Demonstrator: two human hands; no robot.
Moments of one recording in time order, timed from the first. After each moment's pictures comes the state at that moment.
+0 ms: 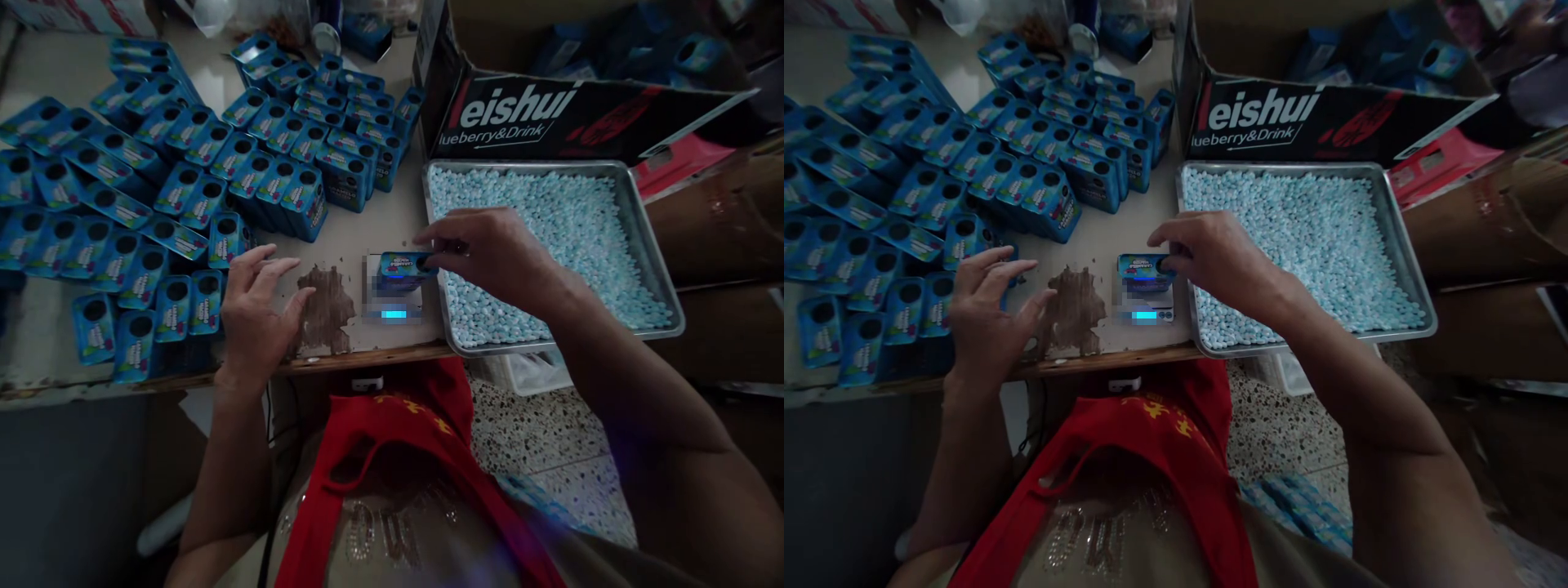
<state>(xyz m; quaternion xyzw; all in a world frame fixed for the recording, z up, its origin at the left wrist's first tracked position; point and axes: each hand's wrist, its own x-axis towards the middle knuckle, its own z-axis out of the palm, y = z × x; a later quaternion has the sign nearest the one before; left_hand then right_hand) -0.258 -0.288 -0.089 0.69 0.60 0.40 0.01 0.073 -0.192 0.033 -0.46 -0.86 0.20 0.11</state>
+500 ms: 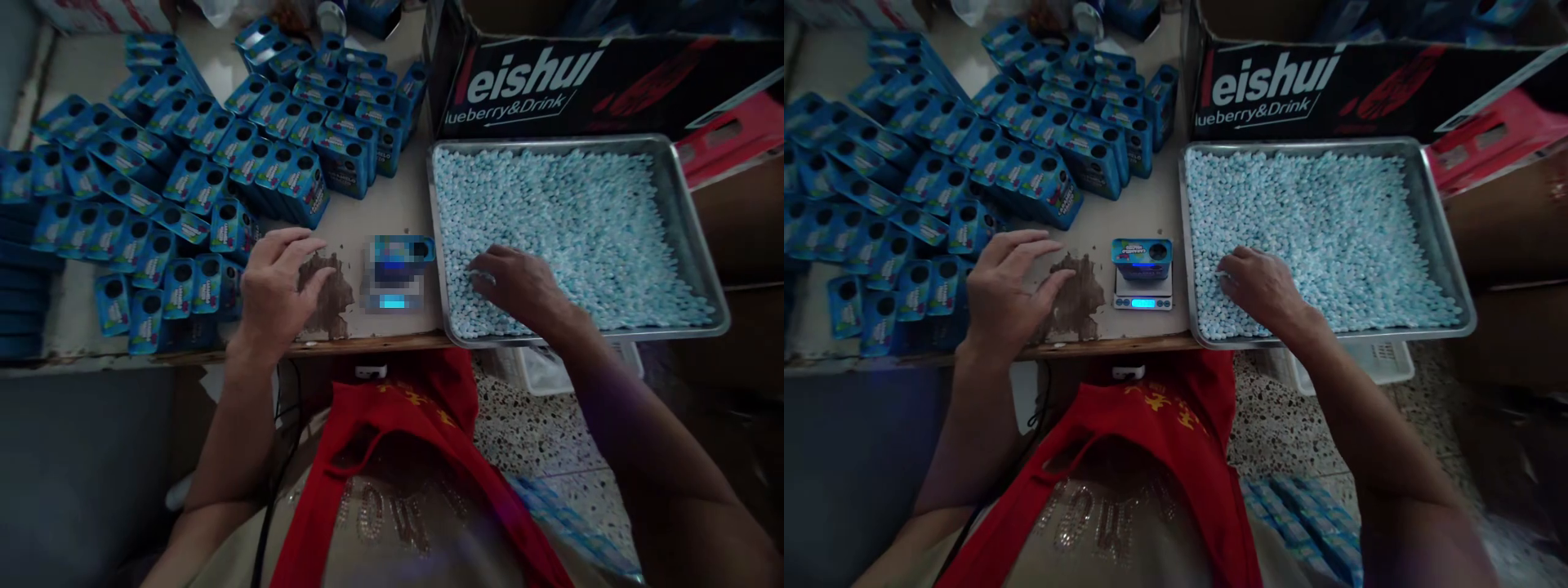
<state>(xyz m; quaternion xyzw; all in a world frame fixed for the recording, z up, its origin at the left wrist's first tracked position) -0.233 -0.275 -0.067 0.75 0.57 0.34 0.02 0.167 -0.215 -0.061 -0.53 -0.84 0.09 -0.04</state>
